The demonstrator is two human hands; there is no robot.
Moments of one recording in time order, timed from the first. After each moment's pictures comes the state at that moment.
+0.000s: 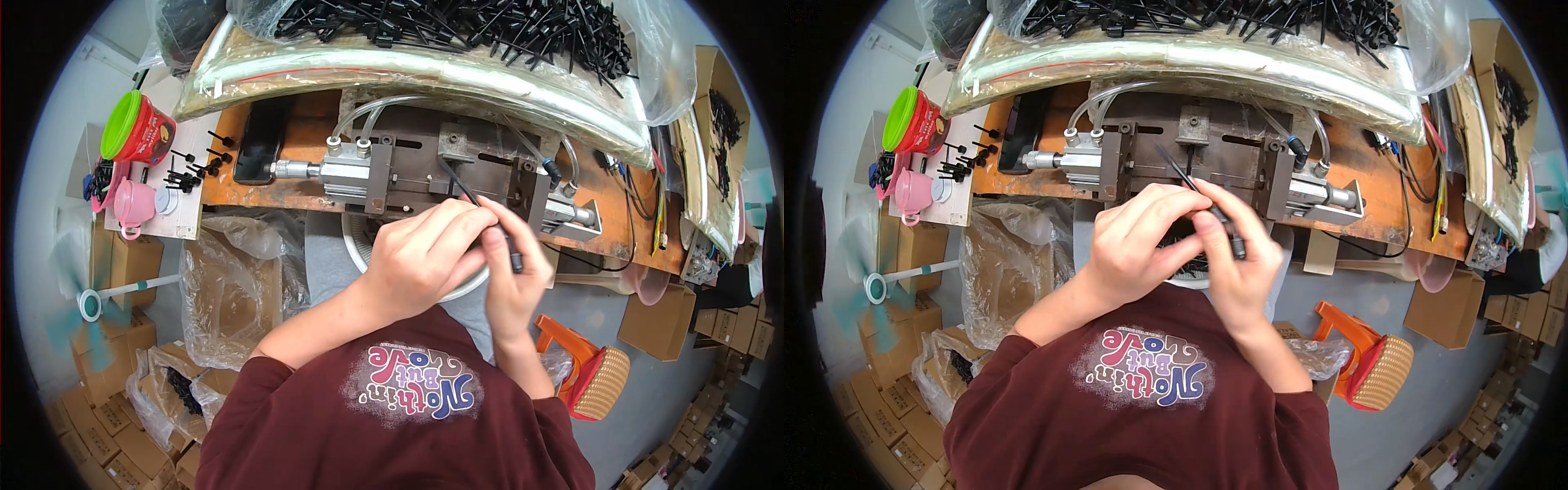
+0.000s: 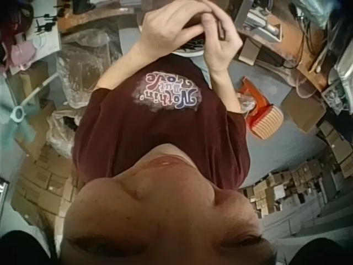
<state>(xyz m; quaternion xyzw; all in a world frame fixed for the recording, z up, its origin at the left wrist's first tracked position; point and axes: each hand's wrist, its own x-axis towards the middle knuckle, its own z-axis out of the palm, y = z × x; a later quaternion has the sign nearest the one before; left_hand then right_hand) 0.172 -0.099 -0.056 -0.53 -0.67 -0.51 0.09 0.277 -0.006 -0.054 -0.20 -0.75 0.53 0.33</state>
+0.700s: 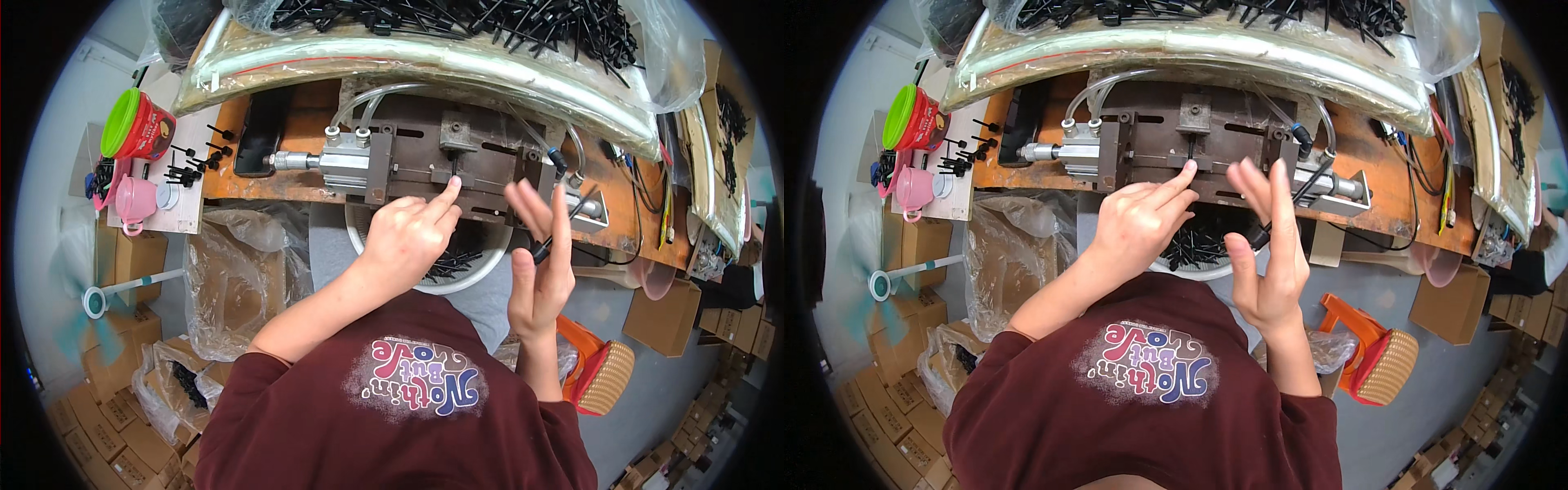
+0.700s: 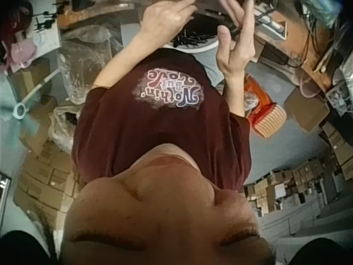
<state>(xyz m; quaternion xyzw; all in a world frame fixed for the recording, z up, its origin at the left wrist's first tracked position) 0.161 -0.107 -0.104 -0.58 -0.76 -0.28 0.08 0.298 0.016 -0.065 -0.08 -0.81 0.47 0.35</state>
